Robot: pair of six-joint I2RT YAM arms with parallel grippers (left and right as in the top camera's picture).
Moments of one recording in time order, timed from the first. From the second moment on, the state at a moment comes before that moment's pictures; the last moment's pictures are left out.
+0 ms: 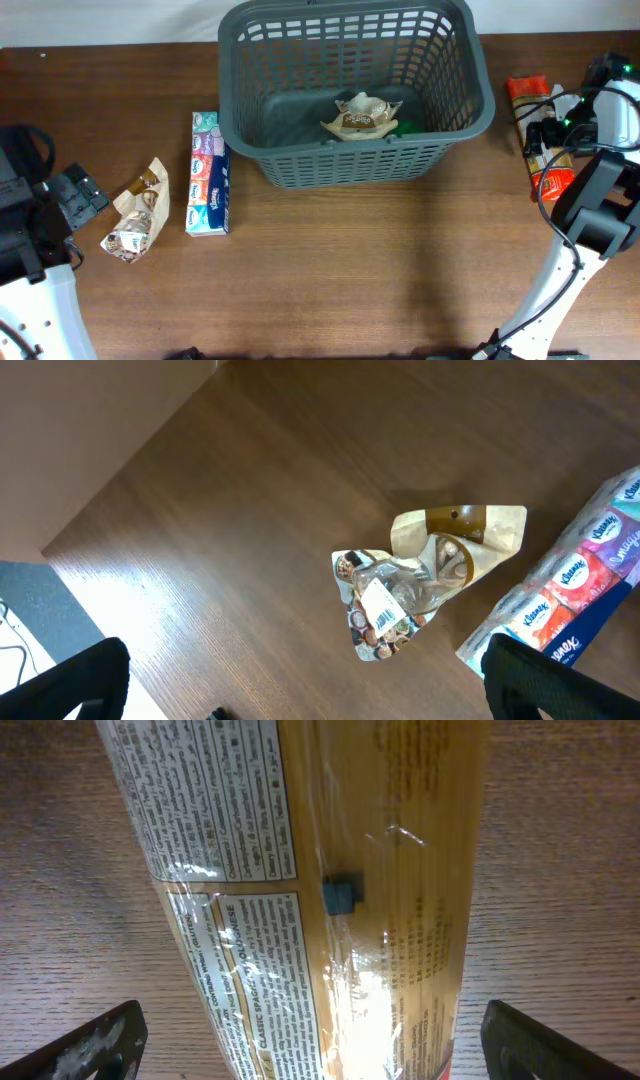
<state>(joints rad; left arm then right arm) 0.38 1.22 1.57 -1.34 -0.34 -0.25 -0.45 2.44 2.15 -1.26 0.03 -0.40</state>
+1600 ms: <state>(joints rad) 0.38 1.22 1.57 -1.34 -0.34 -0.25 -0.49 2.49 2.15 -1.26 0.00 -0.40</state>
